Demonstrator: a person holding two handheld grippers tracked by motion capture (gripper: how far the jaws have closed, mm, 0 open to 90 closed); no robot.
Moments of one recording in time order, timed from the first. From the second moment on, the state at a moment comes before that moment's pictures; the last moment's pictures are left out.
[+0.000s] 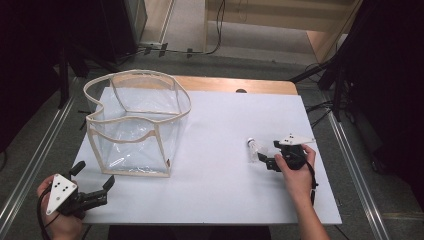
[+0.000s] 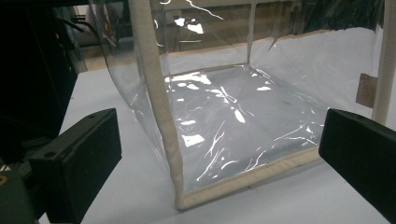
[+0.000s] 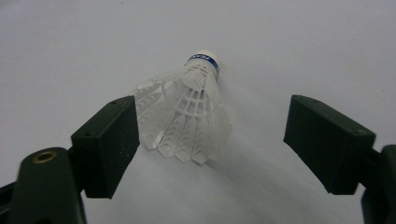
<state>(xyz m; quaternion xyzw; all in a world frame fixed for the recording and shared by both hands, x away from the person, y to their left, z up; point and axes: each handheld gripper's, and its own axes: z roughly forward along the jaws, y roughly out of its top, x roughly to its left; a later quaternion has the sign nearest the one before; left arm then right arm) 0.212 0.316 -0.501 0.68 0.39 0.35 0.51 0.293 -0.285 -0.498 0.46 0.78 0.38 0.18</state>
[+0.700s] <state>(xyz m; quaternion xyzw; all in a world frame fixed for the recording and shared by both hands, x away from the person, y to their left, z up) 0.212 0.316 -0.501 0.68 0.39 0.35 0.51 0.308 -0.275 -0.514 0.48 0.78 0.35 0.19</state>
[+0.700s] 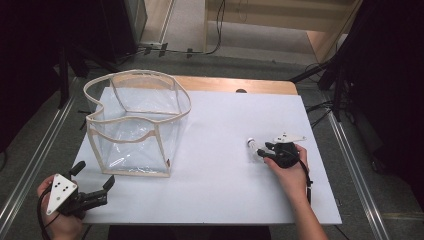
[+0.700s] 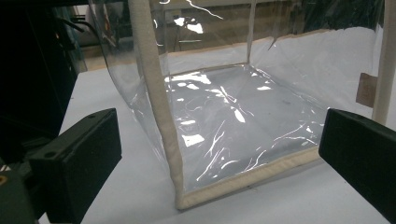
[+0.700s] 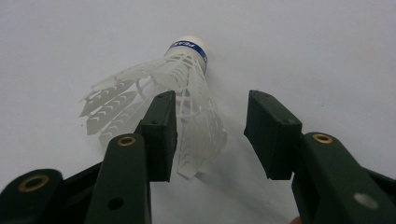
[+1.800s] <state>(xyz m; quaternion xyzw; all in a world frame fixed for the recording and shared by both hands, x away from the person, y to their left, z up) 0.212 0.316 -0.501 0.68 0.39 0.35 0.51 0.307 -0.275 -0.506 0.47 0.77 0.39 0.19</state>
